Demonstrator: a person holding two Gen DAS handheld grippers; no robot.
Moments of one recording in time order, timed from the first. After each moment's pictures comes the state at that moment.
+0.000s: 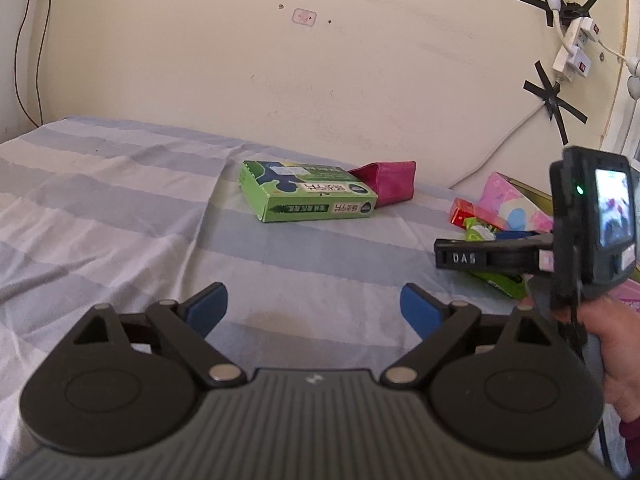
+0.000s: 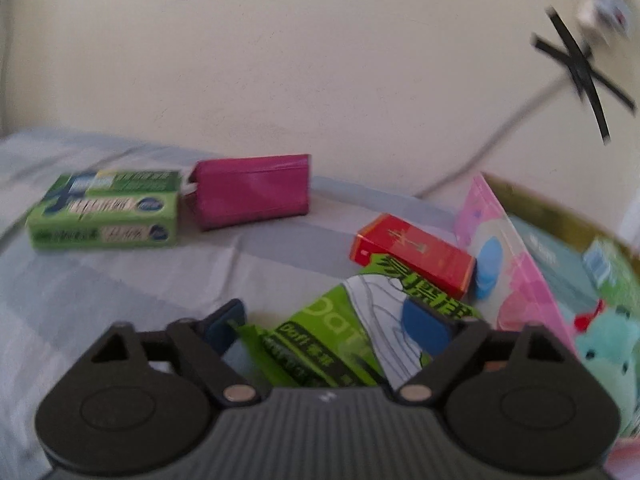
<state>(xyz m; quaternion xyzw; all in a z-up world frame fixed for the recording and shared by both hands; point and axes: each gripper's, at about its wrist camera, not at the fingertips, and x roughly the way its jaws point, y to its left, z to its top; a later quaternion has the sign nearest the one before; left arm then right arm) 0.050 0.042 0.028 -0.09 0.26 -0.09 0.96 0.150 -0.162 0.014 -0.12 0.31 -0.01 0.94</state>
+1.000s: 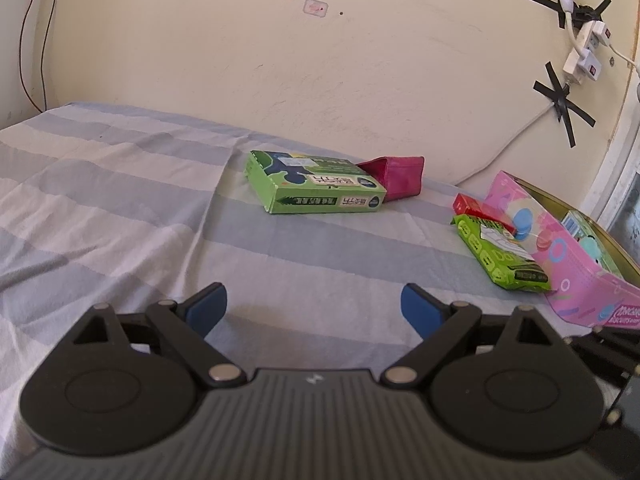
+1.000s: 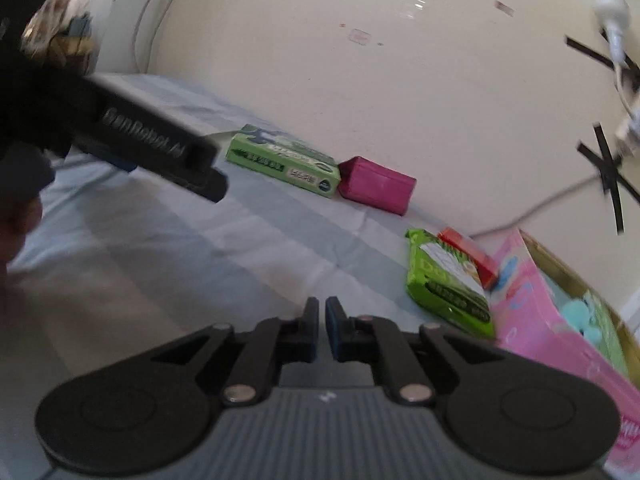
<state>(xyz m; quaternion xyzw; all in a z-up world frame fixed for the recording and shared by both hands) 0.054 0.047 0.026 -0.10 0.27 -0.08 0.95 0.014 -0.133 0.019 -0.20 0.26 0.08 0.94</state>
